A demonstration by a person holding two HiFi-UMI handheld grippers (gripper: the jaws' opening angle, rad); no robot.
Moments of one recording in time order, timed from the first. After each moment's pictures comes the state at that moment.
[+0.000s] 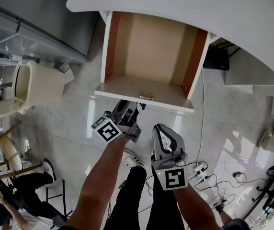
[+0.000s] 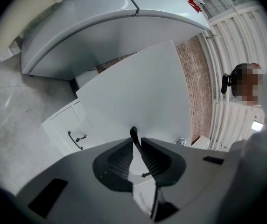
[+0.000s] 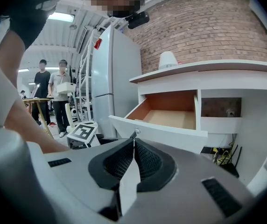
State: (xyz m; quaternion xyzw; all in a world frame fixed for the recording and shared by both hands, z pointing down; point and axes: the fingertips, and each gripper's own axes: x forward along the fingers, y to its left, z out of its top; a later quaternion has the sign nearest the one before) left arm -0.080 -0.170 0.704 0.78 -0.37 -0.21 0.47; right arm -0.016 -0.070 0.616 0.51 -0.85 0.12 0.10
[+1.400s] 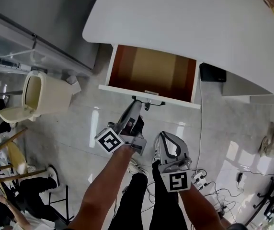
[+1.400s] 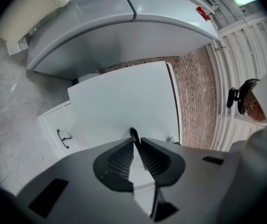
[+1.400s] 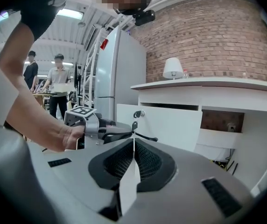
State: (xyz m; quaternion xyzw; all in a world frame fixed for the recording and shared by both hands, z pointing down) left arm -0.078 -0.189 0.621 0.72 -0.38 -0.27 0.51; right arm 0.000 -0.083 0.579 0.50 -0.86 0.08 0.12
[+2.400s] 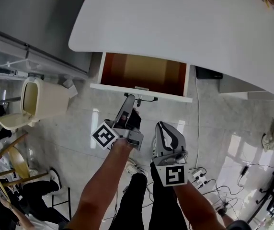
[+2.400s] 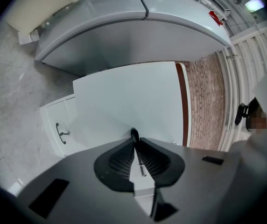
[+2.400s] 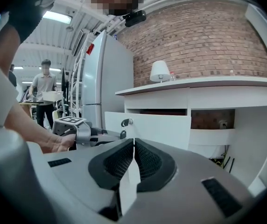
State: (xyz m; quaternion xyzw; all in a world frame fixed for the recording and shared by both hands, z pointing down) left arm -0.064 -0.213 0.626 0.66 -0.38 -0.30 0.57; right arm 0.022 -0.126 0.557 0.55 -0.83 0.09 0.07
